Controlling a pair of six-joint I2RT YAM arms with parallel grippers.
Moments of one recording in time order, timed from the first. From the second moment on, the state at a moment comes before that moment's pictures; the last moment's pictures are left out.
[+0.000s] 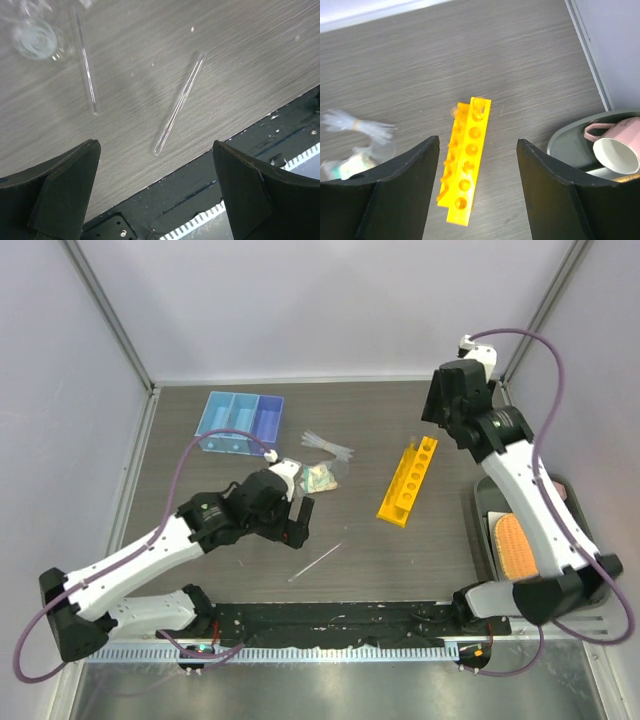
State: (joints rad) left arm -0.94 1.05 1.07 -0.85 -0.16 -0.45; right arm 0.34 1.40 1.58 -0.82 0.53 0.35
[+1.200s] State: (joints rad) left arm -1.13 1.58 0.85 -0.48 -0.28 -0.66; right arm 0.50 0.97 1.34 -1.06 0.44 0.39
